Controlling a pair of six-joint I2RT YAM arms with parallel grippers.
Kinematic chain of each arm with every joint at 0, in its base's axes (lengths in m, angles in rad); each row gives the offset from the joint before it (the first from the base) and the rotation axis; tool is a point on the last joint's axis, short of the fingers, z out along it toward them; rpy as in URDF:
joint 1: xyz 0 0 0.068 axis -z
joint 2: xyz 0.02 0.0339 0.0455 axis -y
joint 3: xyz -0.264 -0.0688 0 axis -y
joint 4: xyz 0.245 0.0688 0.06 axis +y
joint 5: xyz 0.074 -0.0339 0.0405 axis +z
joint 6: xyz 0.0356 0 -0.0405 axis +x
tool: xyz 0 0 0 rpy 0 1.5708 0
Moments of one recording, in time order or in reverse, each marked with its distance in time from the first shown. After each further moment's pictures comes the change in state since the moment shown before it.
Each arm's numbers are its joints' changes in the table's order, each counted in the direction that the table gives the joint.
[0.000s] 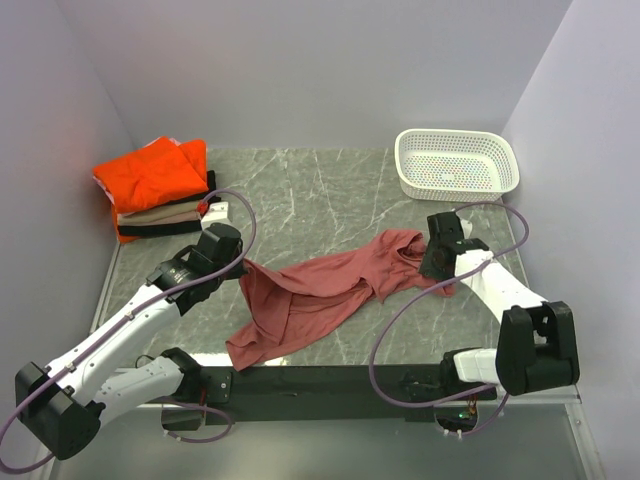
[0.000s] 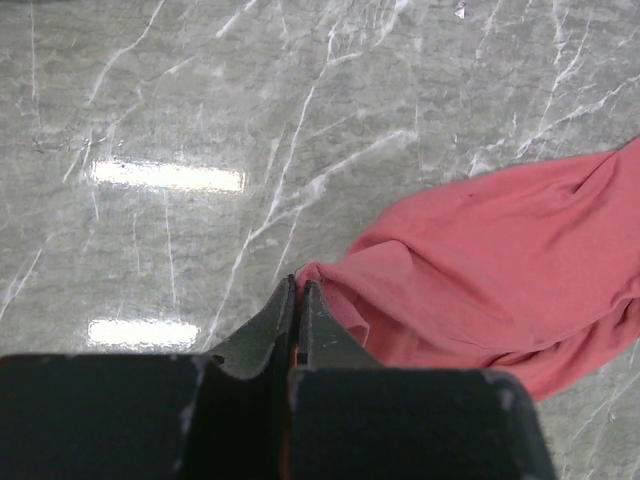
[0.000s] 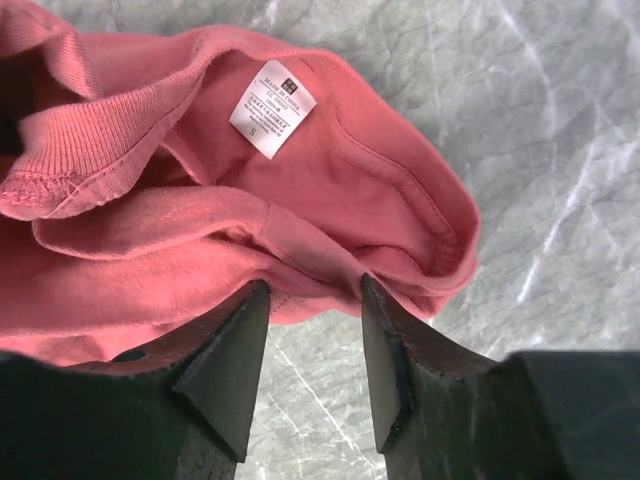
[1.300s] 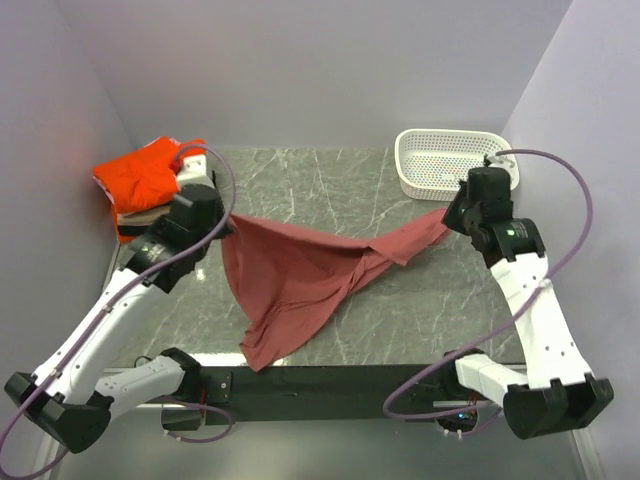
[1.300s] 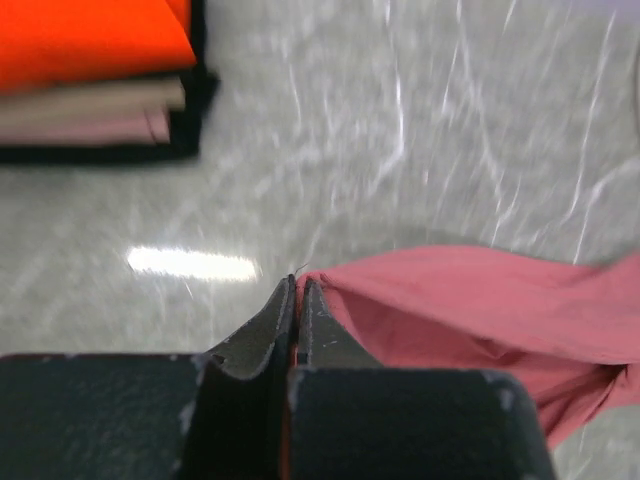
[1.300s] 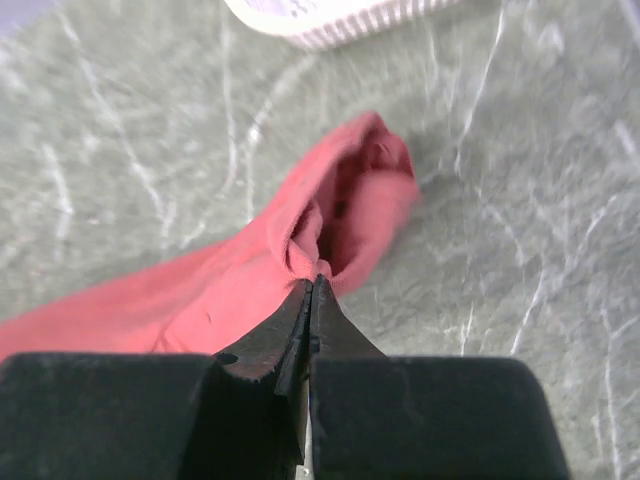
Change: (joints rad) left arm -0.073 -0.060 0.301 0.061 0.072 0.122; right arm 0.008 0.198 0.457 0.209 0.031 -0.063
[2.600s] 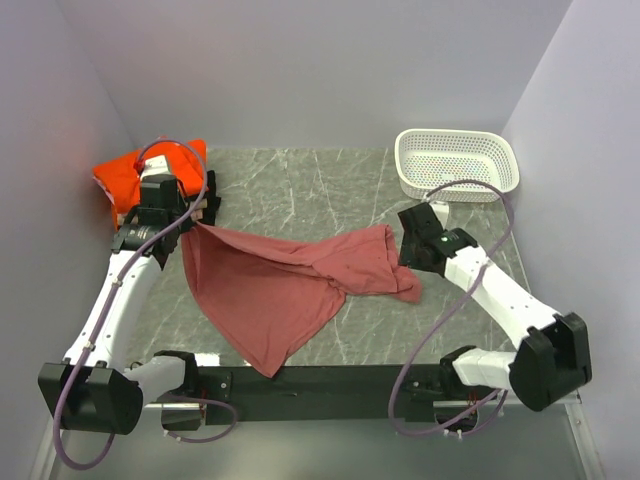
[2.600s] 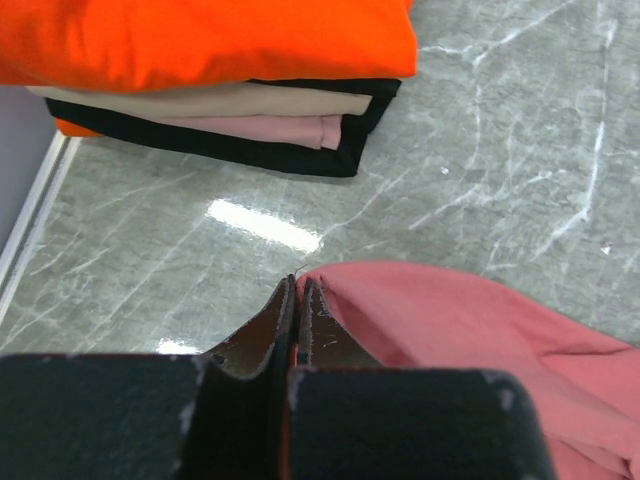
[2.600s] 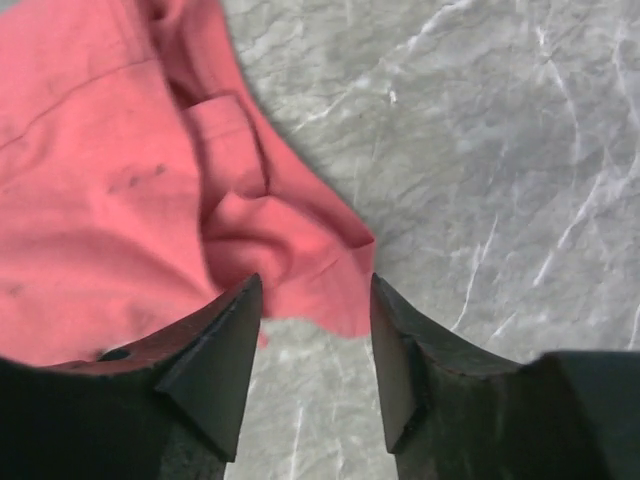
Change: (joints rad) left arm -0.446 -0.094 -0.064 -0.108 -0.137 0.156; right arm -0.290 -0.155 -0.278 -0.049 -0.169 0.094
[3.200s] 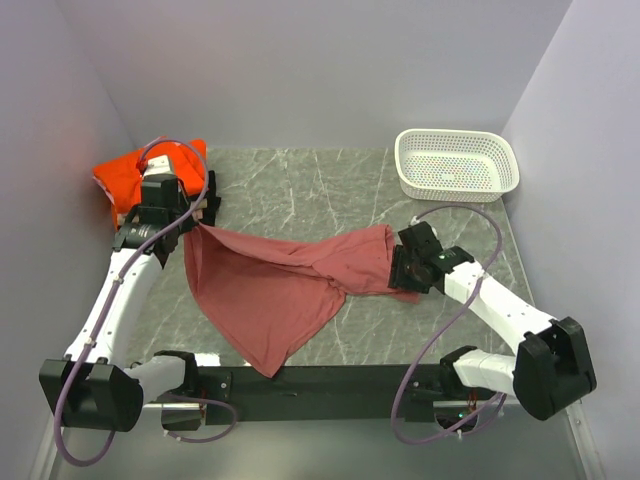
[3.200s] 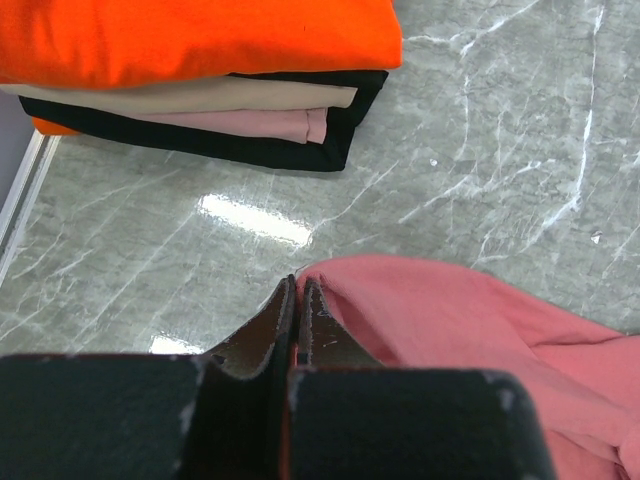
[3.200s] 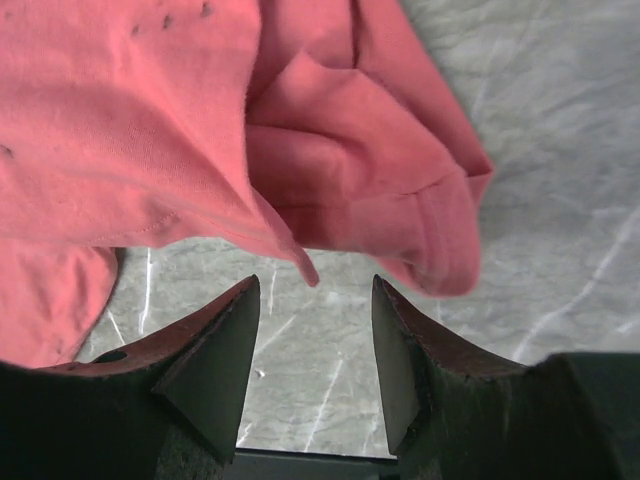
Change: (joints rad) left arm -0.003 -0.013 0.000 -0.006 -0.039 0.000; right arm -0.001 0.069 -0.179 -0.080 0.287 -0.006
